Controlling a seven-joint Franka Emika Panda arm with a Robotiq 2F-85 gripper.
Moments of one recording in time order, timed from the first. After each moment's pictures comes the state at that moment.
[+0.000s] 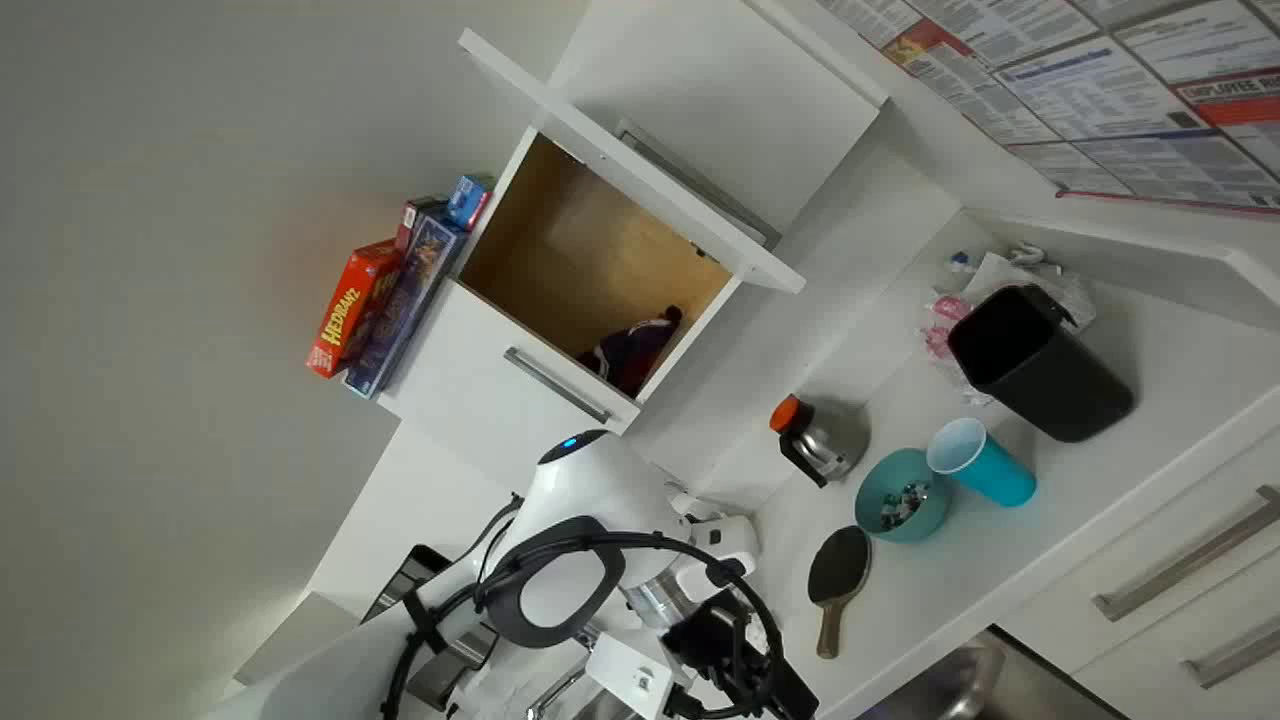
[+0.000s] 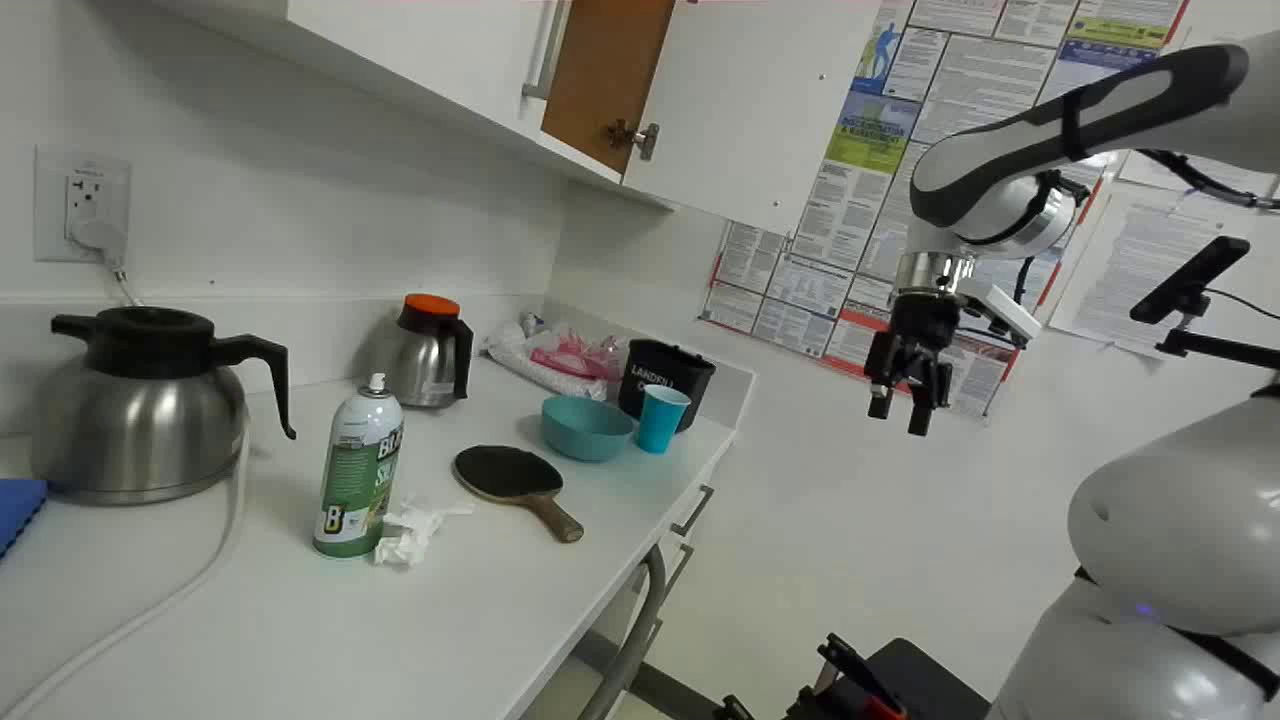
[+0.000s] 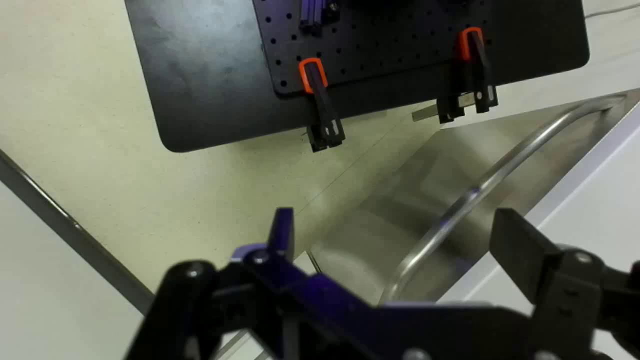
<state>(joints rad) -0.19 -0.52 -0.36 -2.51 -0.08 1.72 -0.26</state>
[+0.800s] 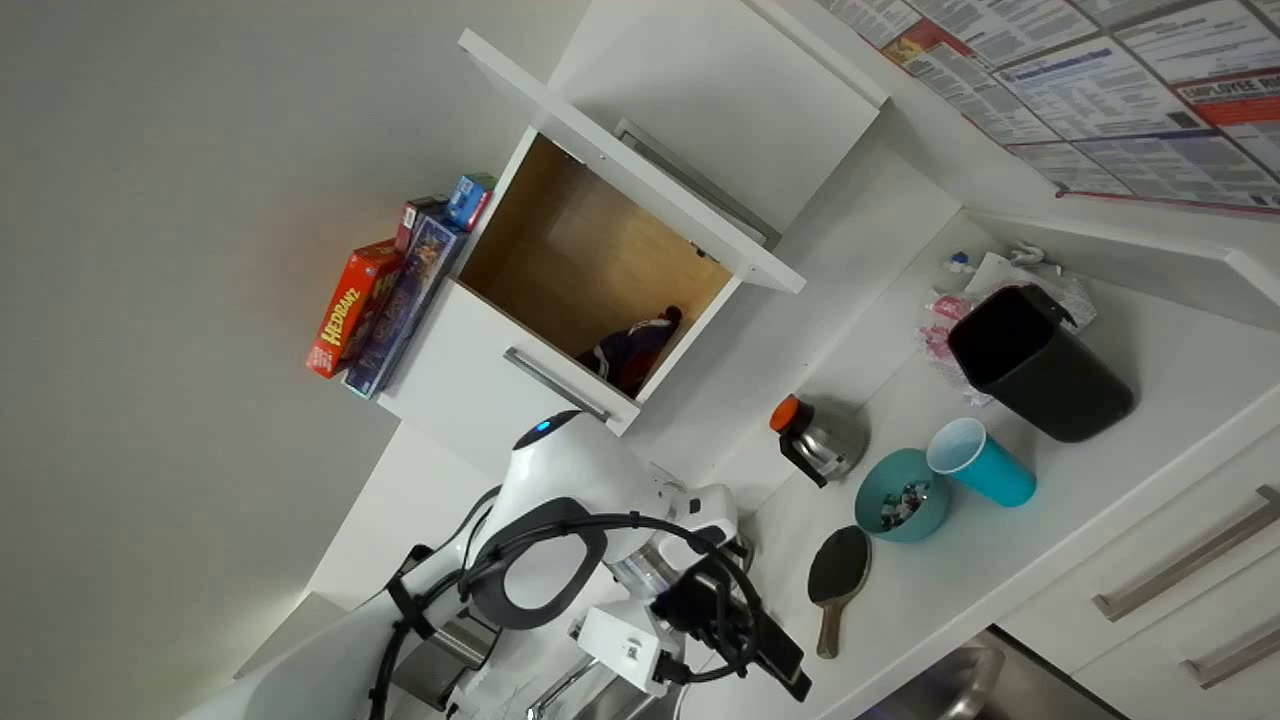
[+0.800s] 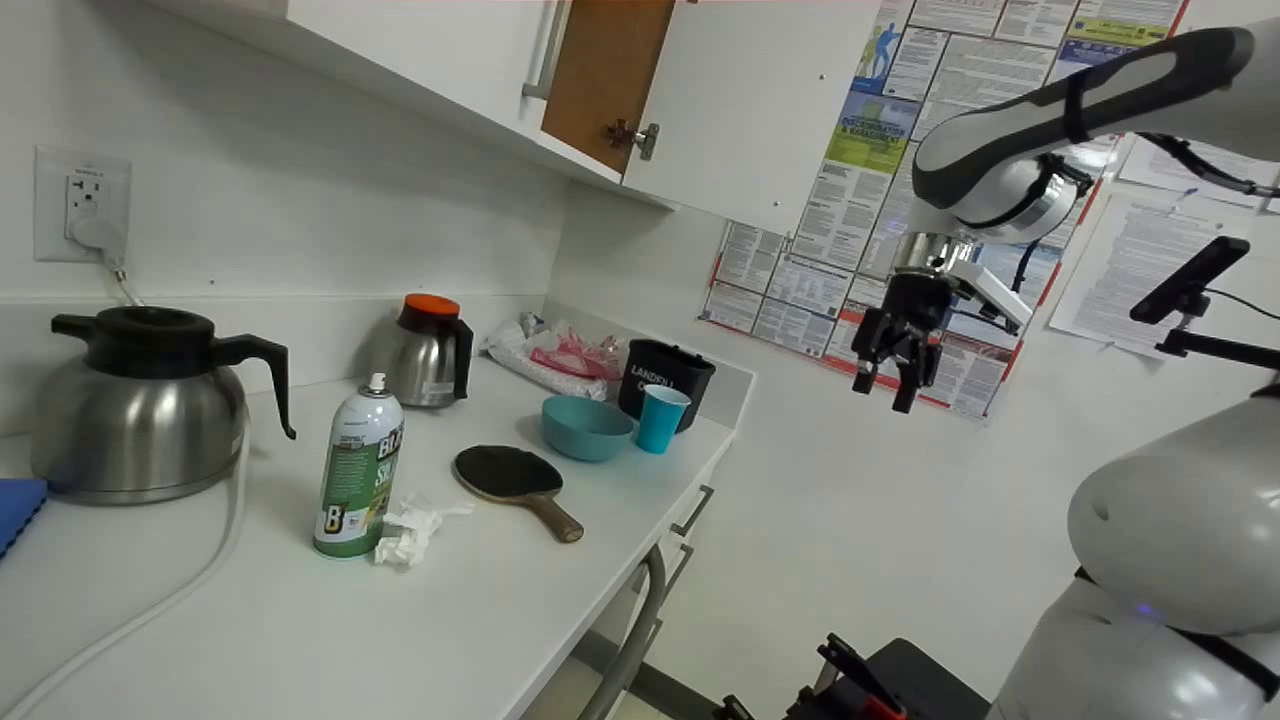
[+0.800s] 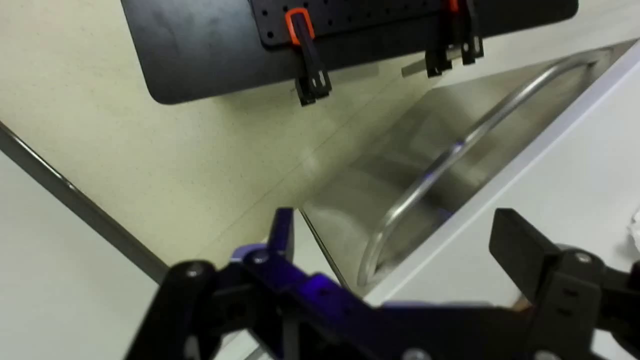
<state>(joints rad) -0.20 -0.52 -0.34 -2.47 -0.02 1.76 -0.25</state>
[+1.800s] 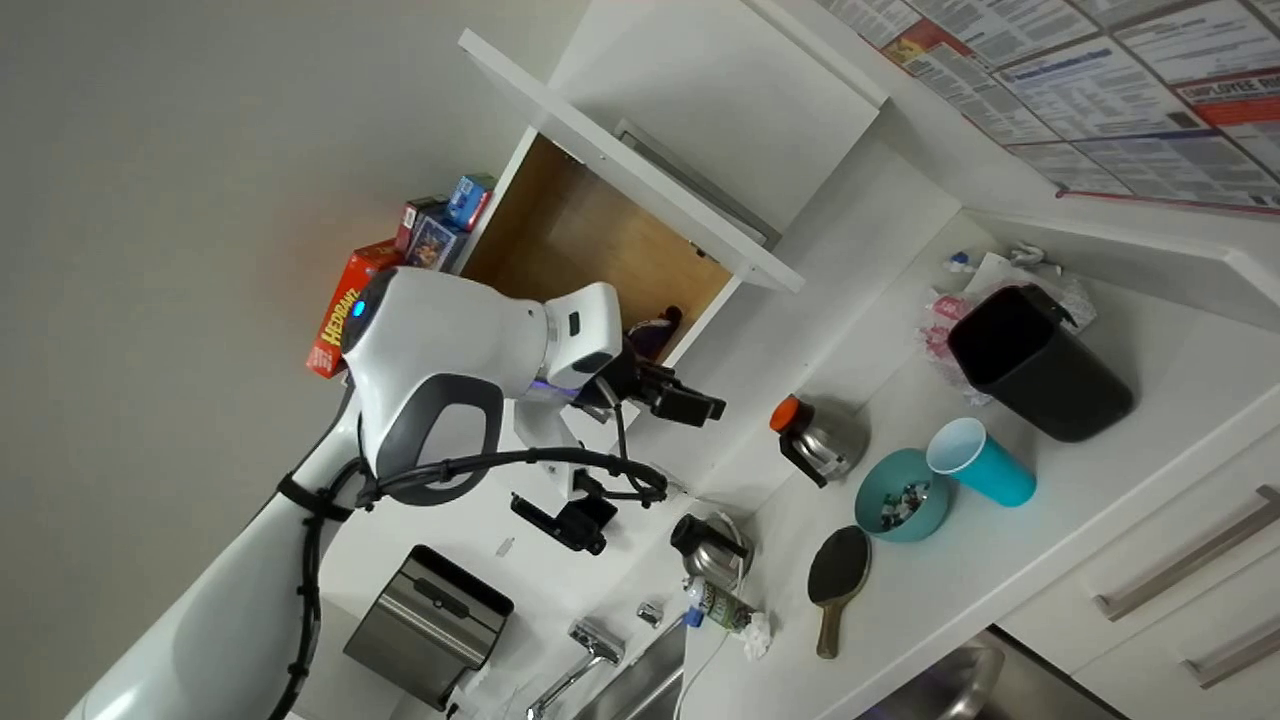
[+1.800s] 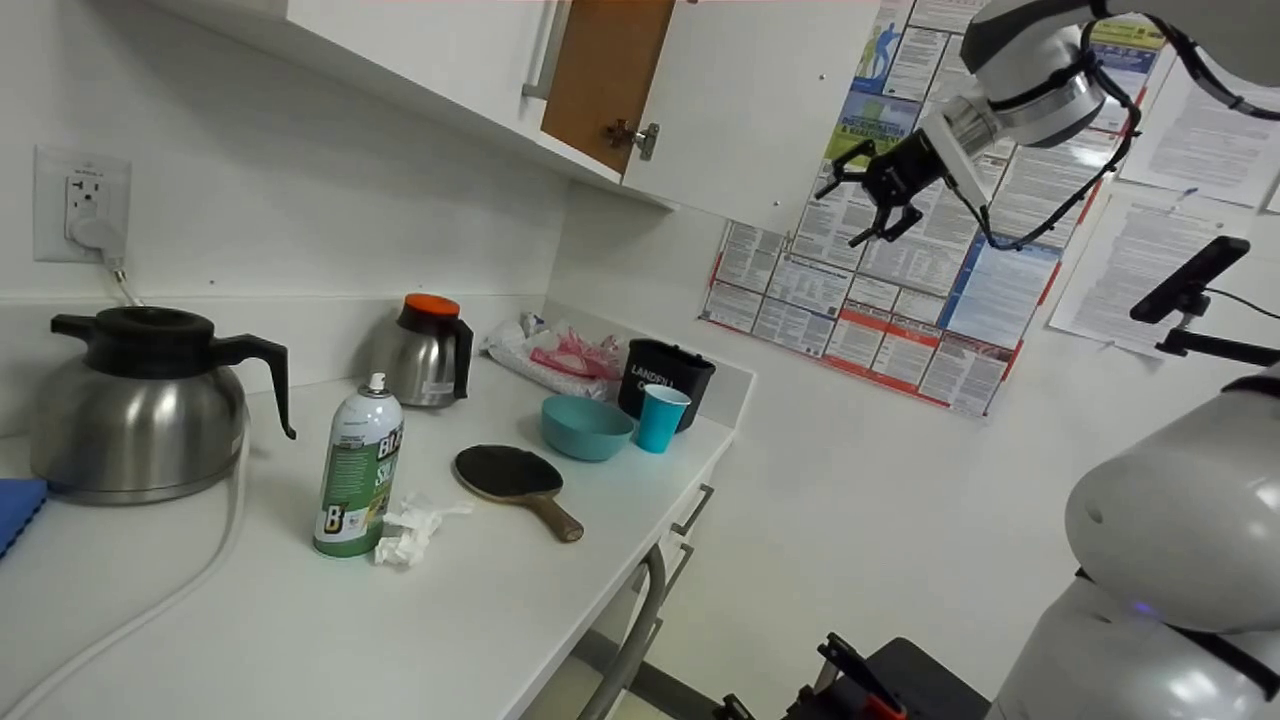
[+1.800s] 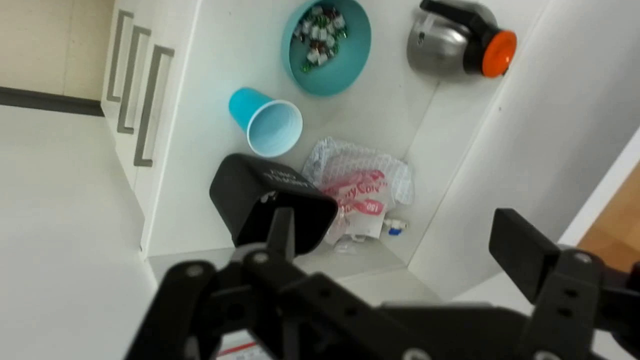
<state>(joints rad) -0.21 -0.38 -0.36 -2.03 0.44 2.04 0.06</state>
